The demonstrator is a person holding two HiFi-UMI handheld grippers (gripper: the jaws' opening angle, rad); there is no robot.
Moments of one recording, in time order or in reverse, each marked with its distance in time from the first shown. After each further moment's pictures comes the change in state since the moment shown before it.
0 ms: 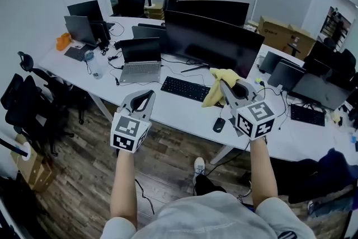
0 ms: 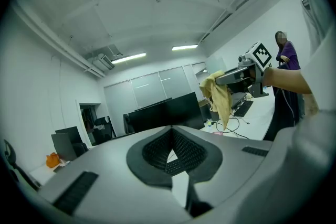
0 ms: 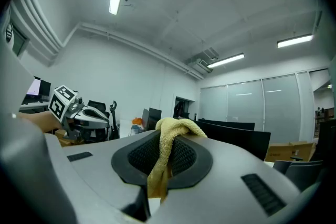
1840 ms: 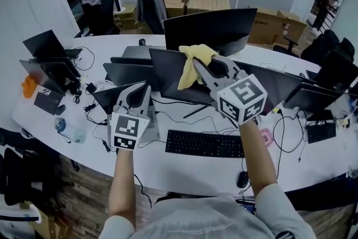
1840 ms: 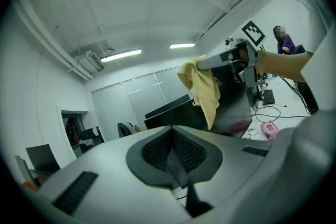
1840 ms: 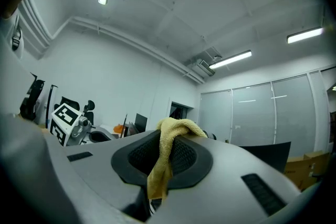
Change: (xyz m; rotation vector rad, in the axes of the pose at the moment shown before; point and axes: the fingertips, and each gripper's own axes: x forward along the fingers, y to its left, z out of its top) left arm 0.390 0.273 -0.039 0.096 -0.070 -0.110; right arm 0.430 -0.189 0.048 -0.034 -0.083 -0.003
